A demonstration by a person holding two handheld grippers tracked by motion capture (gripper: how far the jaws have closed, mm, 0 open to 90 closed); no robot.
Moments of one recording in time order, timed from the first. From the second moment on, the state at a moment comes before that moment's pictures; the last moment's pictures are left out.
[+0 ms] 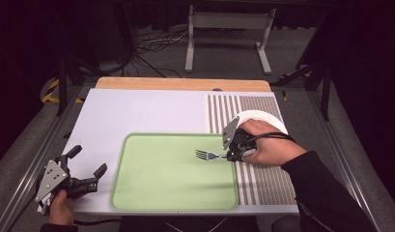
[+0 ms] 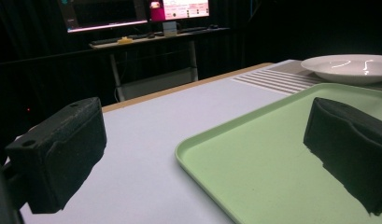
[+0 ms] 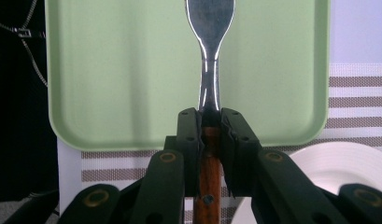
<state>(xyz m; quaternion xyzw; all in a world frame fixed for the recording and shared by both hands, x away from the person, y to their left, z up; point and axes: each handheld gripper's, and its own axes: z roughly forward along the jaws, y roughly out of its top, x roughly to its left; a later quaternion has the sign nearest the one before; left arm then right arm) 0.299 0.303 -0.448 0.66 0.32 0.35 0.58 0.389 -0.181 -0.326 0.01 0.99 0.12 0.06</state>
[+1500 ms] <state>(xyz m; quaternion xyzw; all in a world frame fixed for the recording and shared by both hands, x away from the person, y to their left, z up) 0.299 0.303 -0.448 0.66 0.32 0.35 0.59 0.385 -0.130 -0.339 0.39 0.90 0.17 0.00</state>
